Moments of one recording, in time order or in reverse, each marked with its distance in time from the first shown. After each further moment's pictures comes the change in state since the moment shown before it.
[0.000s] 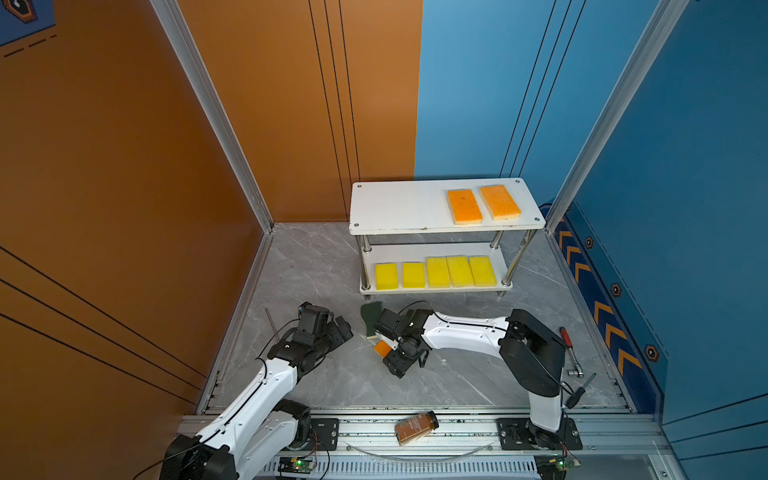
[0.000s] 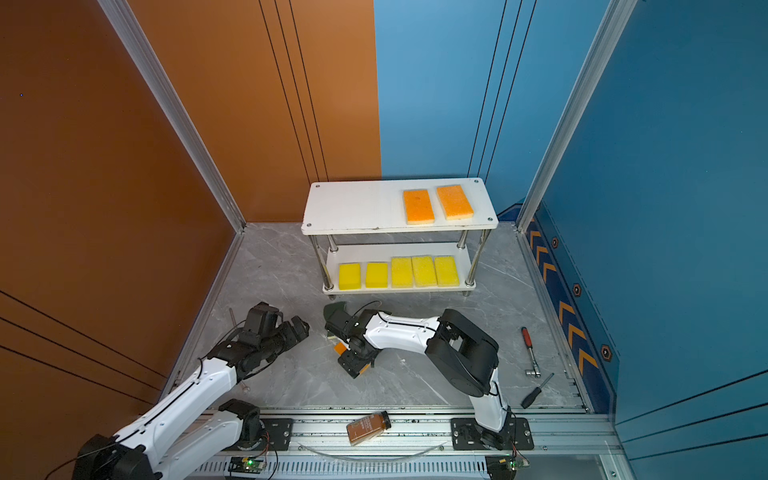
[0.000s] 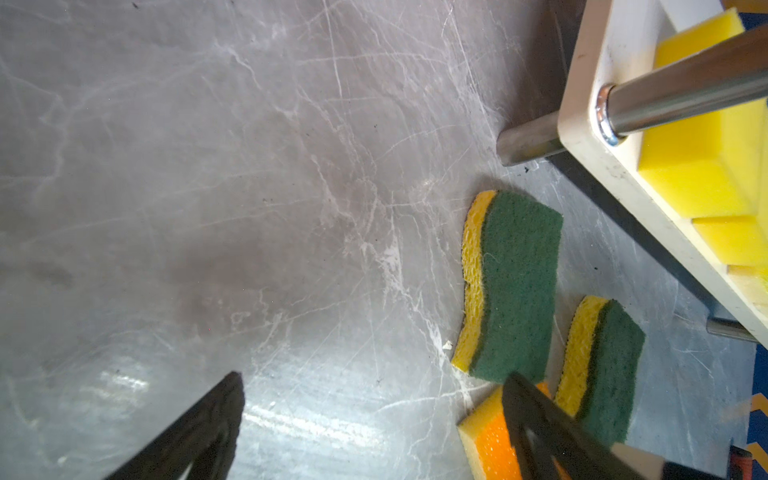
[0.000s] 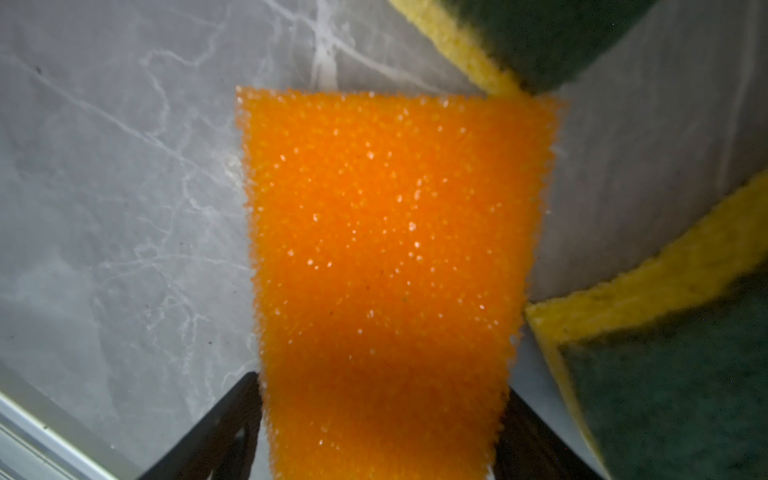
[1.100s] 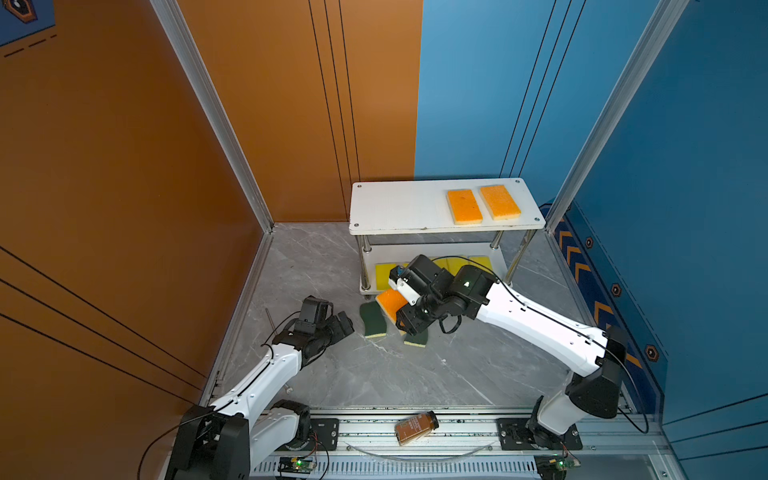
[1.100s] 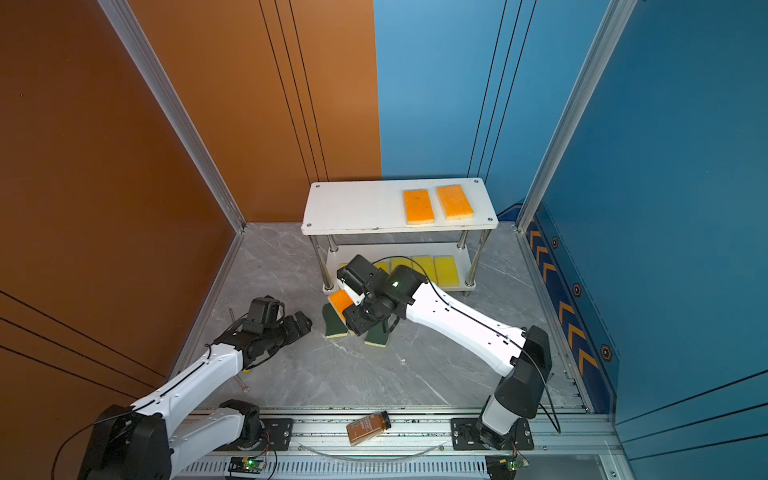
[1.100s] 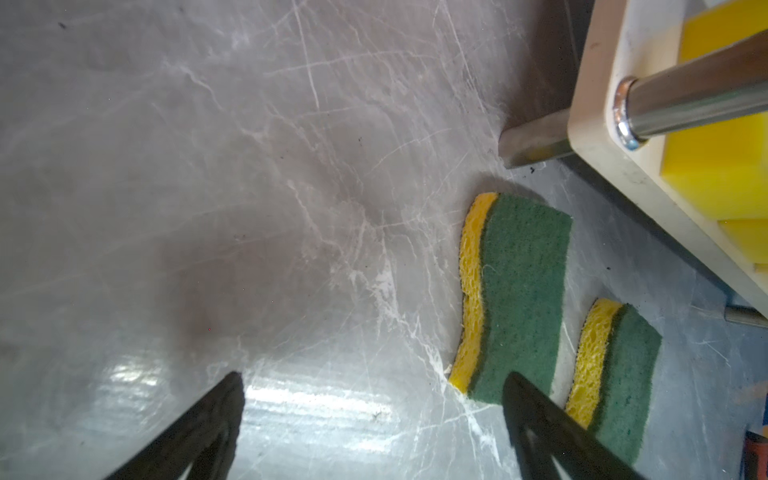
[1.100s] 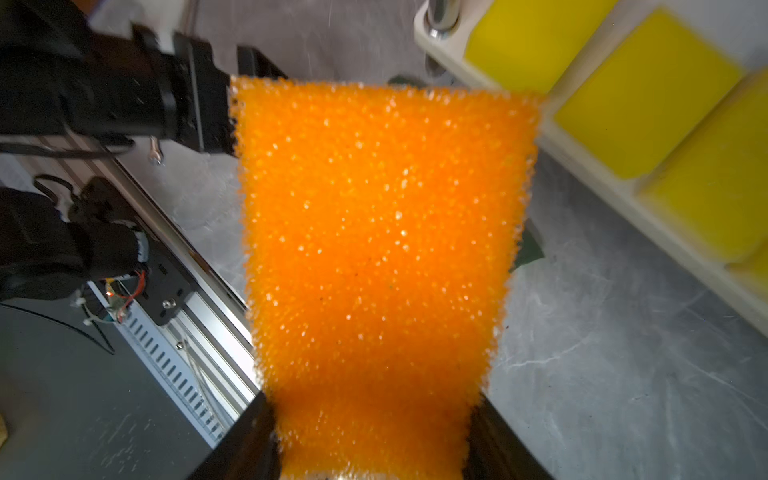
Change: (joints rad) left arm 0.056 0.154 0.056 0.065 0.078 0.100; right arm -0.113 -0.319 0.403 -0.356 -0.010 0.022
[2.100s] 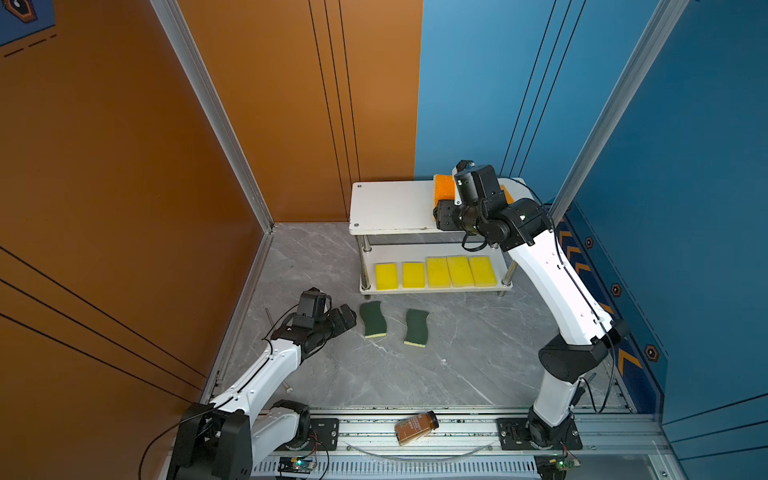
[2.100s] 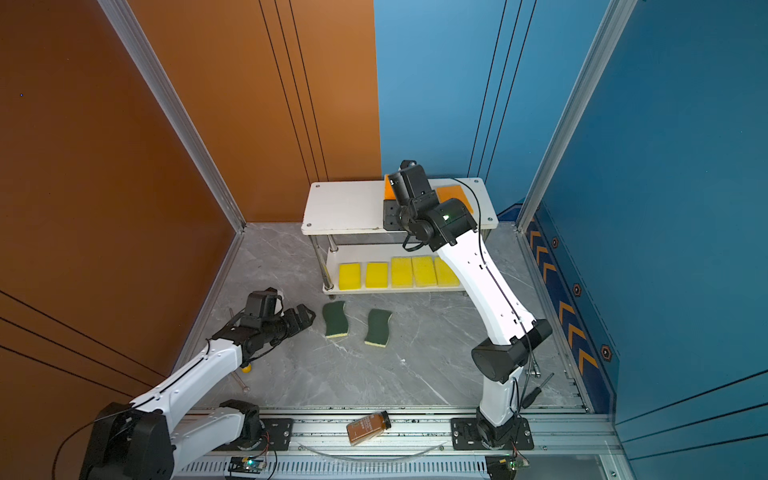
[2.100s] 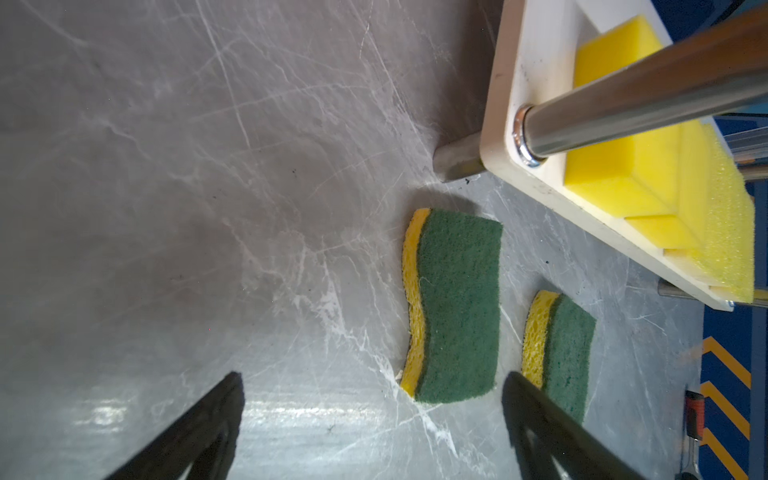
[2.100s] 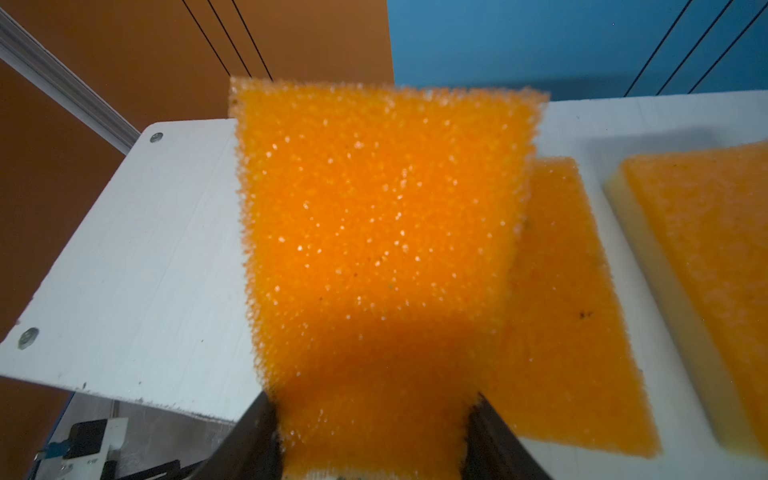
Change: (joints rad) left arm 0.020 0.003 0.040 0.032 0.082 0.039; right arm -0.350 0.225 0.625 -0.003 0.314 0.130
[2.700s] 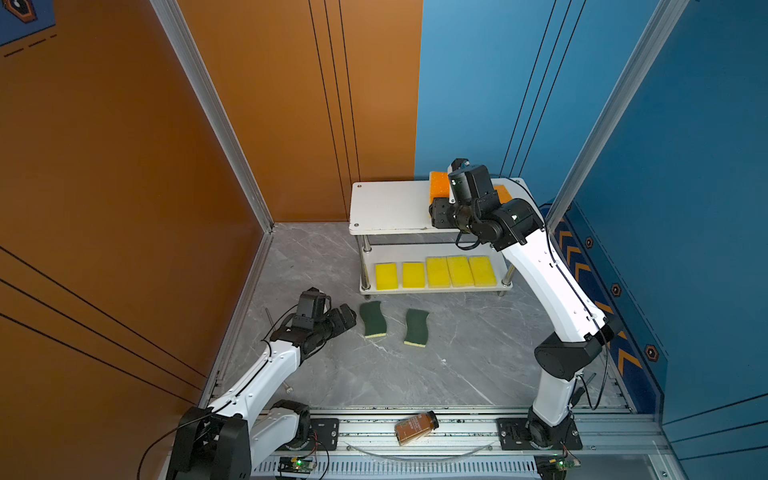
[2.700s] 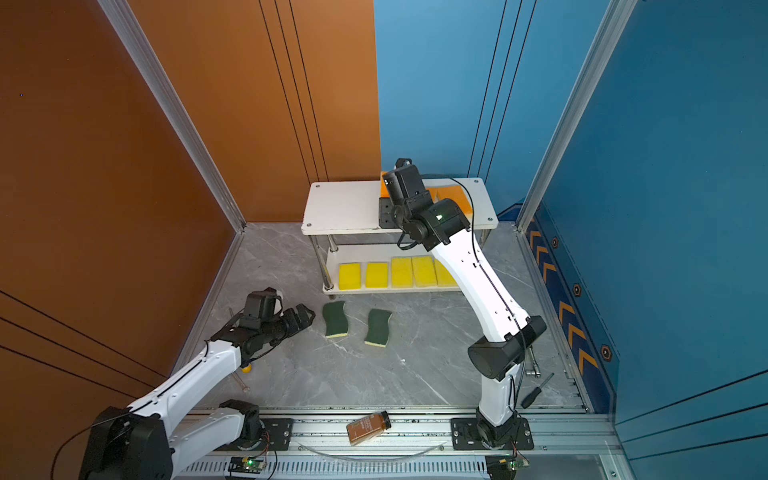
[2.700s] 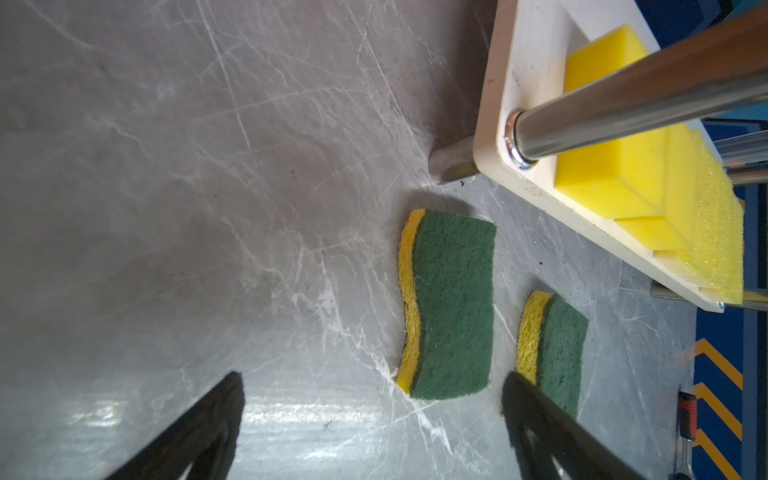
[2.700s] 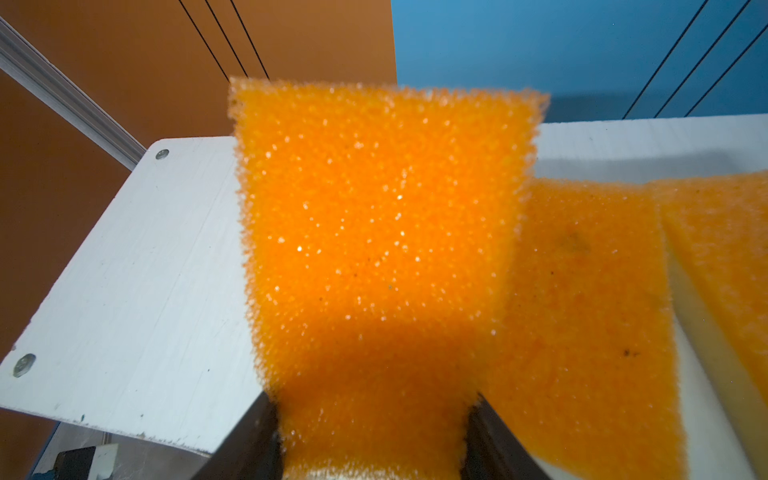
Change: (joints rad) left arm -0.006 -0.011 0.000 -0.008 -0.005 -0.009; right arm 0.019 0.014 0.004 0.039 0.025 -0.004
